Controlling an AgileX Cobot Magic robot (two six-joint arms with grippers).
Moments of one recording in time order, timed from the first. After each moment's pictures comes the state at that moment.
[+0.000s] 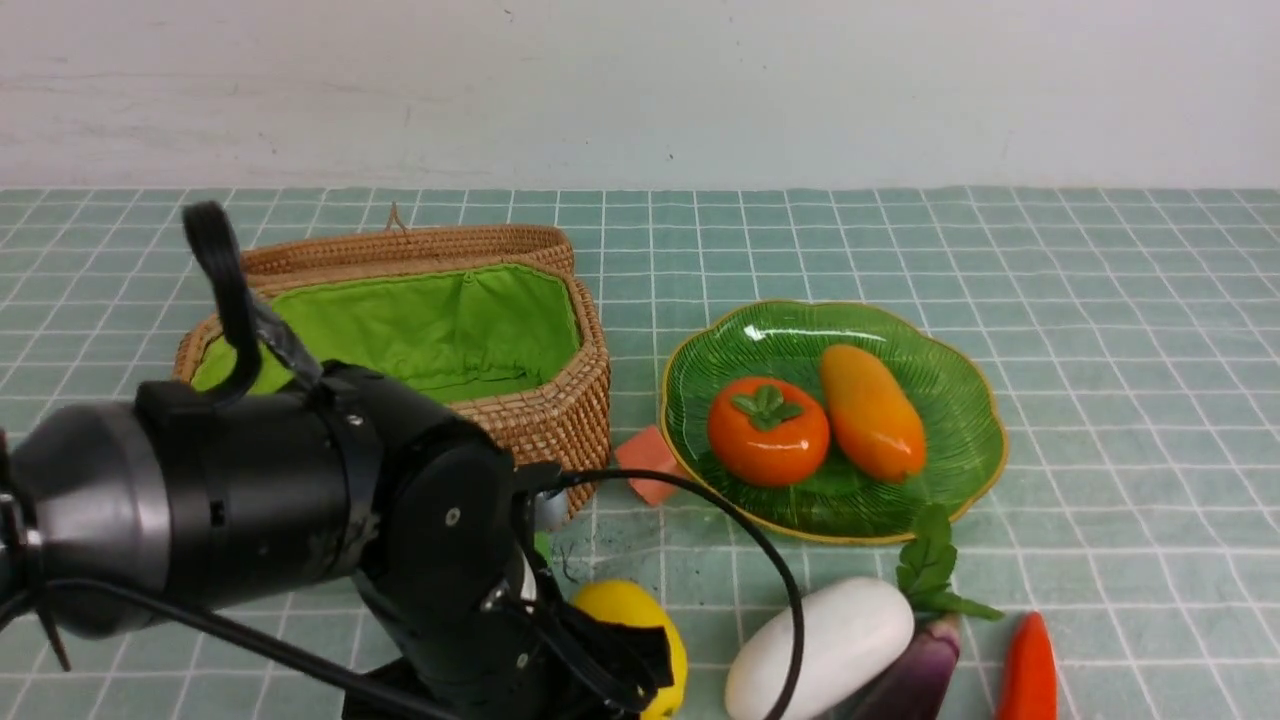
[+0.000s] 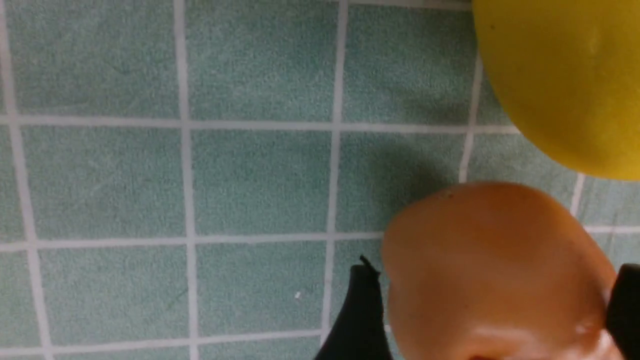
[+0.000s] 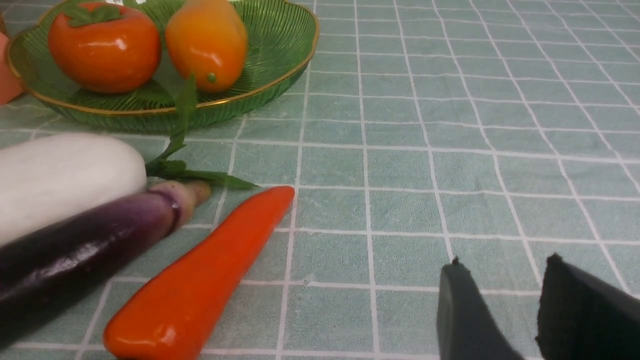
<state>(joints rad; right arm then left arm) -0.05 -0.01 0.02 0.17 0.39 -0.21 -0.72 1.62 -0.98 -0.12 0.75 -0.76</state>
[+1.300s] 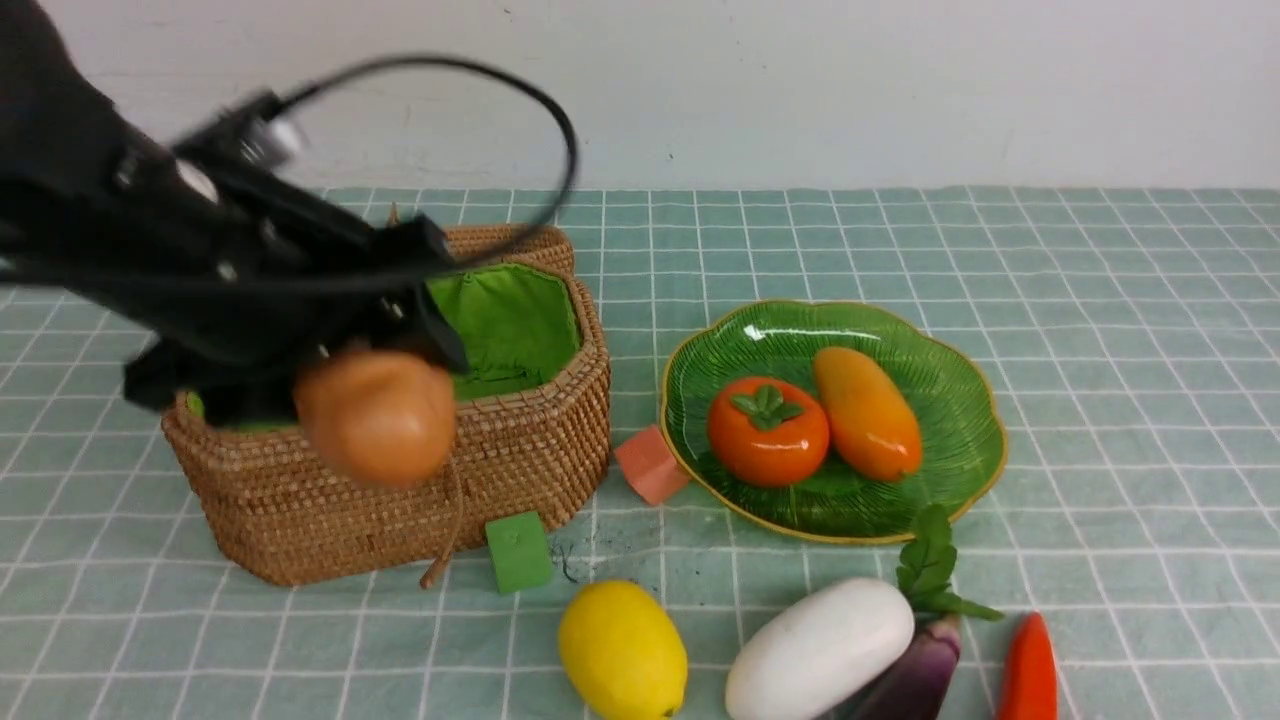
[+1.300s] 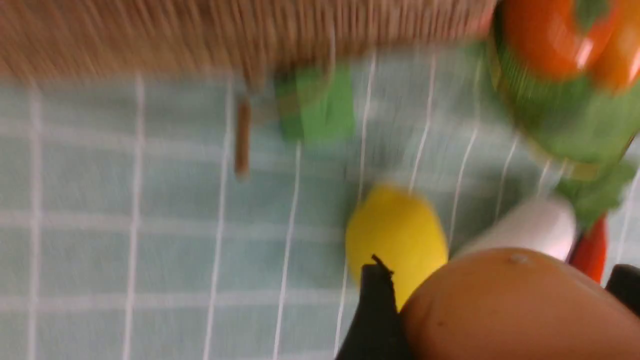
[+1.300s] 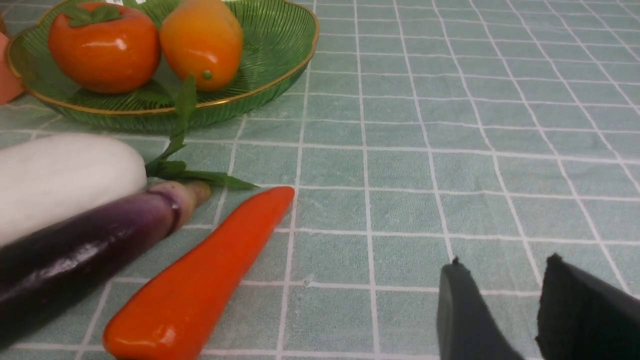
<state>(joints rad) -0.05 -0.01 0.02 0.17 0.39 -0.21 -0.23 1.41 -1.27 -0.31 0.89 -0.42</state>
